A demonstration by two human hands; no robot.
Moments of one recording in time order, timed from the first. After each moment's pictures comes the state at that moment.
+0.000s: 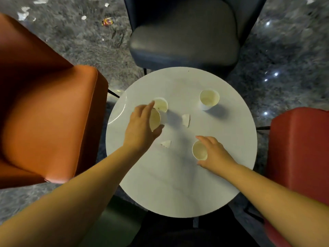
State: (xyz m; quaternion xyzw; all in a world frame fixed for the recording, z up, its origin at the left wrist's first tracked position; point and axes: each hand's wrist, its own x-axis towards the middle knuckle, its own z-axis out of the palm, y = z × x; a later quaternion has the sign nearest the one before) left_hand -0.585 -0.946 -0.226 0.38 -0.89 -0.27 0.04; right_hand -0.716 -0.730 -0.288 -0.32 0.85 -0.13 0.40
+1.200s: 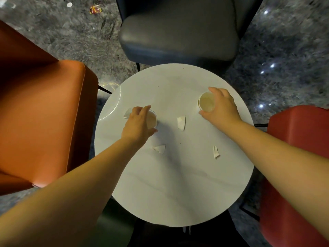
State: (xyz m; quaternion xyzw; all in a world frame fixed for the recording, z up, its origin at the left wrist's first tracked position) left_hand -0.618 -0.981 -0.282 0.38 -0.88 -0.27 -0.10; right_hand -0.830 -0.813 -0.280 -0.29 0.91 -0.18 0.23
